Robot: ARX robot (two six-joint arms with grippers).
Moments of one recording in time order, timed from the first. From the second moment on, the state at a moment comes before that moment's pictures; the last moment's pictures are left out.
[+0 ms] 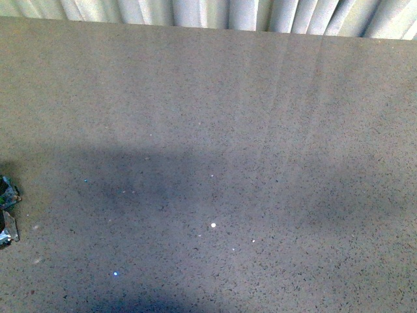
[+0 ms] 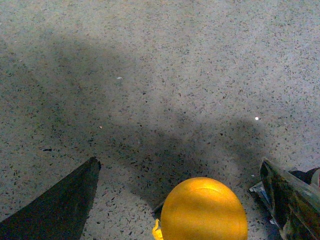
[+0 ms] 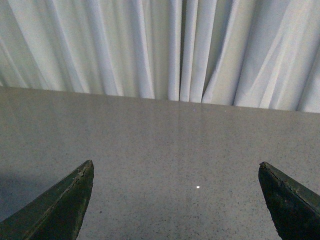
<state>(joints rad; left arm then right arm) 0.39 1.67 0.27 0.80 0.24 0.06 0.00 0.00 0.02 0.00 0.00 0.00</state>
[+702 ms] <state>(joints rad) 0.40 1.70 0.27 0.82 0.24 0.07 0.00 0.00 0.02 0.00 0.00 0.00</state>
